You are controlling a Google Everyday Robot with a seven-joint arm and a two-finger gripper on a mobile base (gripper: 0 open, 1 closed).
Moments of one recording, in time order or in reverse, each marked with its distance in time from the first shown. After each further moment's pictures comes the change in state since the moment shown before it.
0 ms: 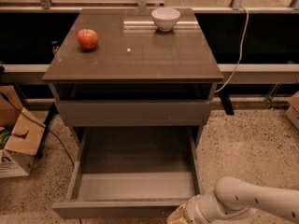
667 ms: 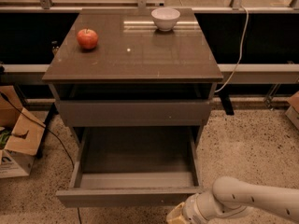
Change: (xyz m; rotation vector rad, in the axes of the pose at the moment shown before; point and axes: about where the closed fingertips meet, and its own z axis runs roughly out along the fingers) arm 0.002 -0.016 0.012 0.014 -0.005 0.002
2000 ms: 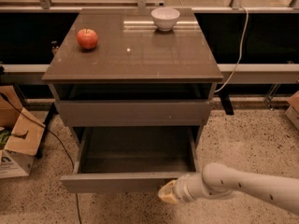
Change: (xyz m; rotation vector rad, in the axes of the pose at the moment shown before) arm -0.064 -0.061 0.013 0.122 -0.084 -0.175
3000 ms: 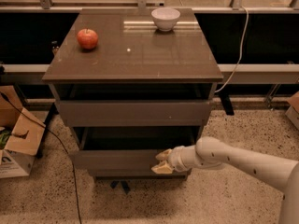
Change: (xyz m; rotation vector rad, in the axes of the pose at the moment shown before) arm -0.076 -0.104 0.000 0.111 -0.085 -0.113
